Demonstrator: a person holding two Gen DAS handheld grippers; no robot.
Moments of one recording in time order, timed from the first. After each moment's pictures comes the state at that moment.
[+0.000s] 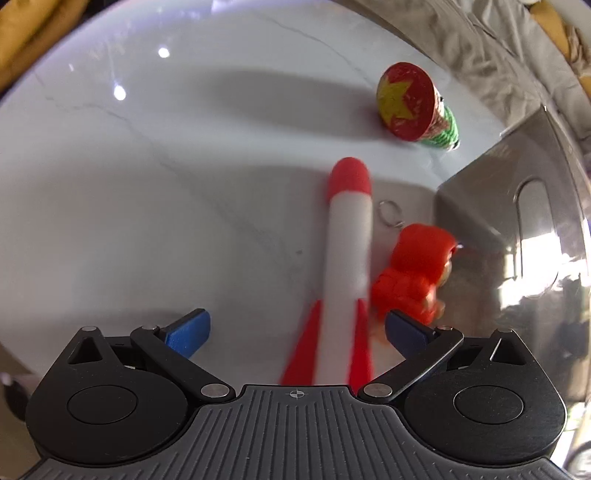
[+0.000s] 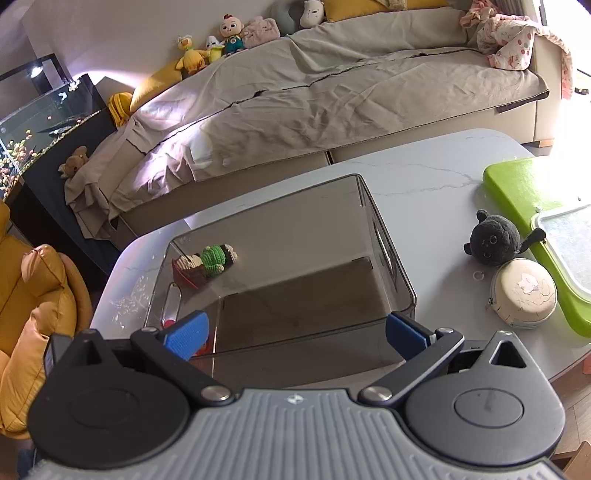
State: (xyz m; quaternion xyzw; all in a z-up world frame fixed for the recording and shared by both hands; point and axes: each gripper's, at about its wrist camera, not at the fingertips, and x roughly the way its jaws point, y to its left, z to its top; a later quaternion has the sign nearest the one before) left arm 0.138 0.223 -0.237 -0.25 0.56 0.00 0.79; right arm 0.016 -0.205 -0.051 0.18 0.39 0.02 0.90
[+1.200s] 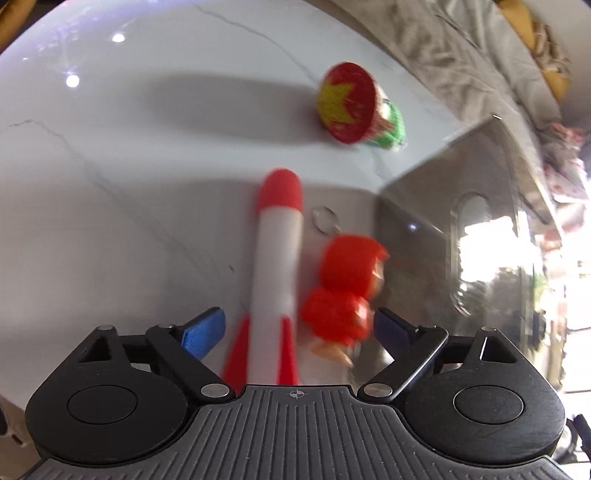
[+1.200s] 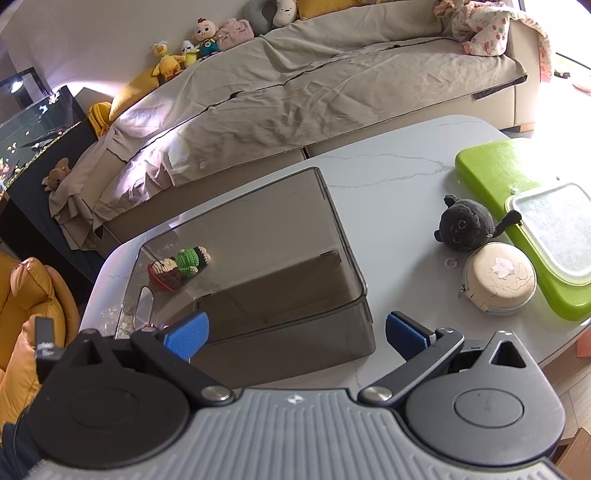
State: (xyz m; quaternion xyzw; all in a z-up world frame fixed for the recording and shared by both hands) left arm 0.139 0.214 -0.217 -0.24 0.58 -0.09 0.77; right arm 0.005 -0.235 -0.069 0.21 0.39 -0.01 0.90
